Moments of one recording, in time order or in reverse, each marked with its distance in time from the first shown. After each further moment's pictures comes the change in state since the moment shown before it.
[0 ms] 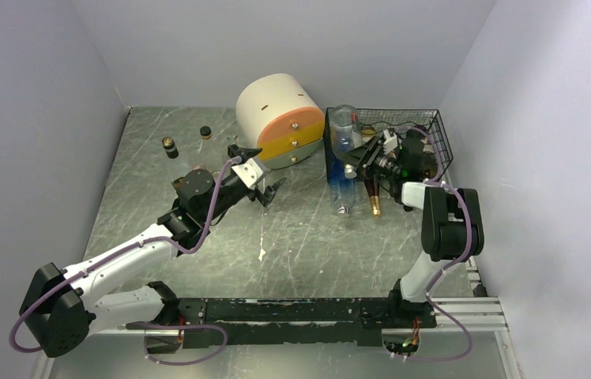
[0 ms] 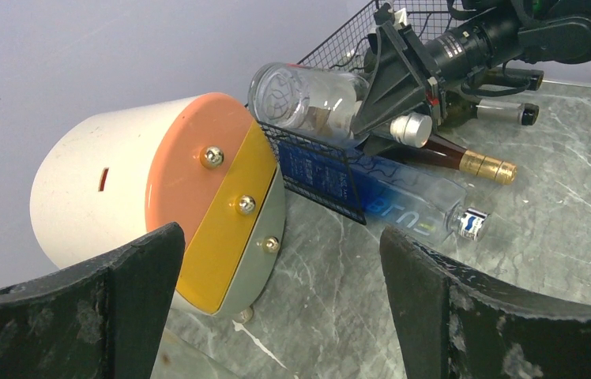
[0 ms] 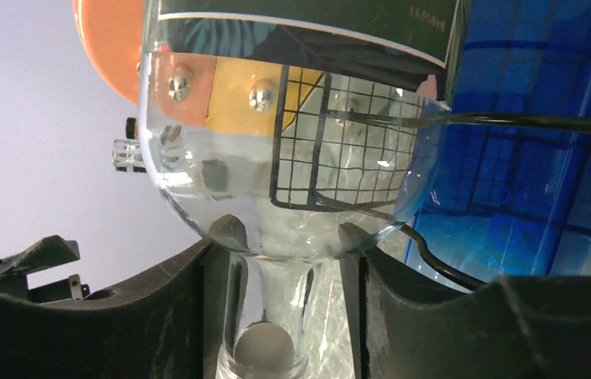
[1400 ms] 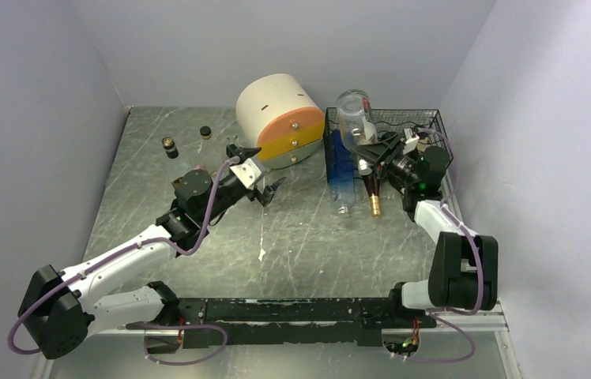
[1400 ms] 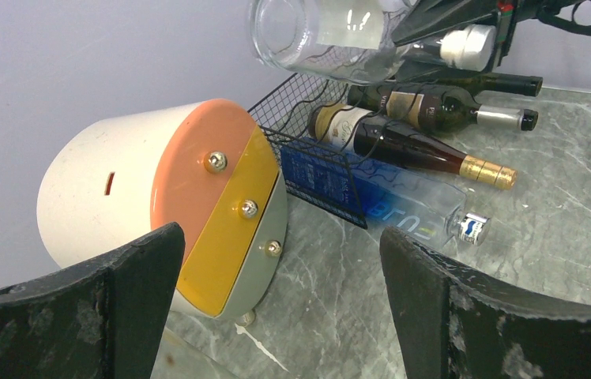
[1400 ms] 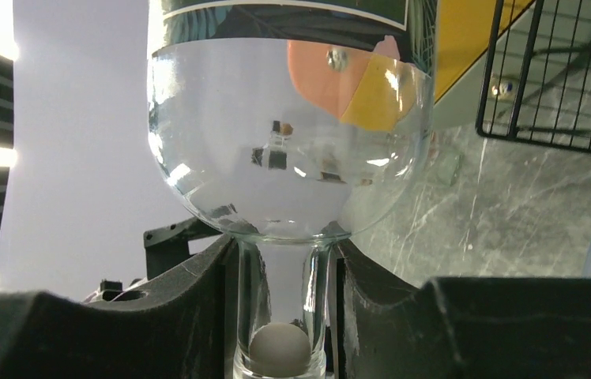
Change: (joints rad) left arm 0.000 -0.014 0.000 0.000 0.000 0.000; right arm -0.062 -0.327 -0.134 0.139 -0.024 0.394
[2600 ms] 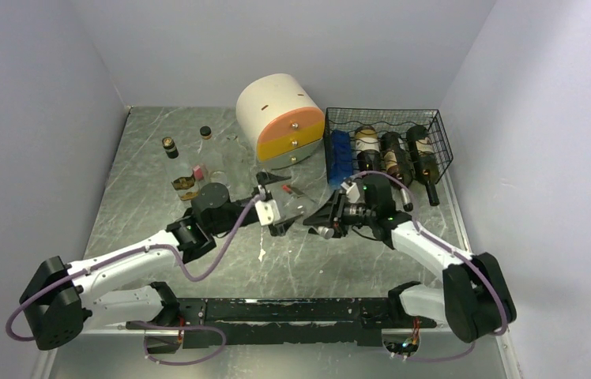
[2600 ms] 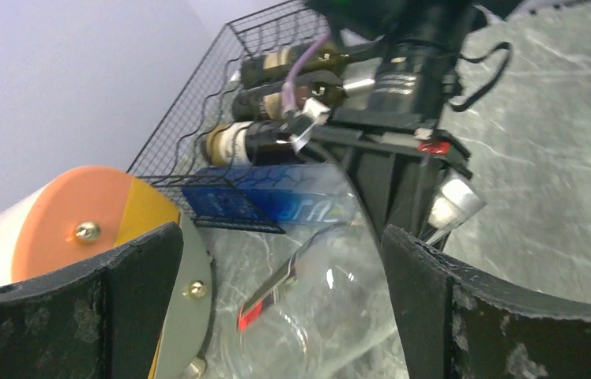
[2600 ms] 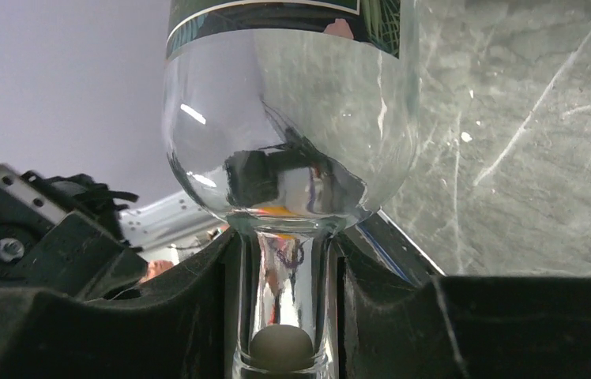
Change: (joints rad) left arm -0.127 0.021 -0.026 -0.035 0.201 0.168; right arm 0.434 -0.225 -0.175 -0.668 0.075 -0.256
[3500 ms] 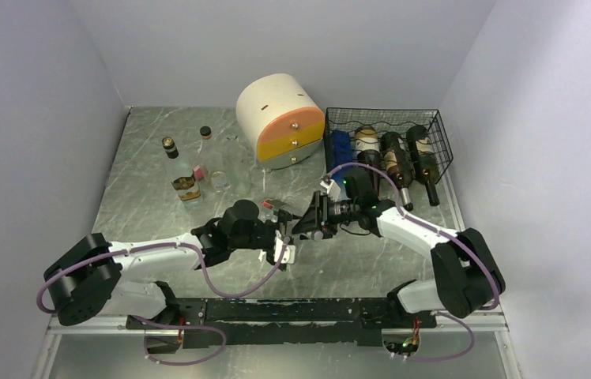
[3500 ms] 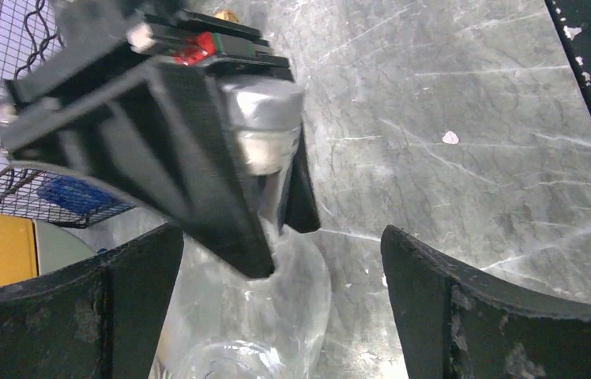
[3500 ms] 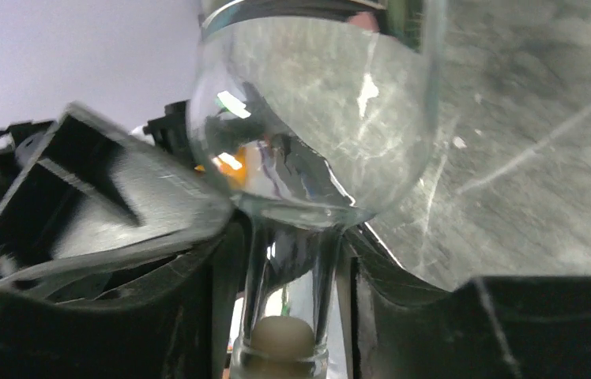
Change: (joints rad) left arm -0.085 0.192 -0.126 -0.083 0.134 0.371; right arm 0.148 0.197 0.138 -0.144 0.008 -0.262
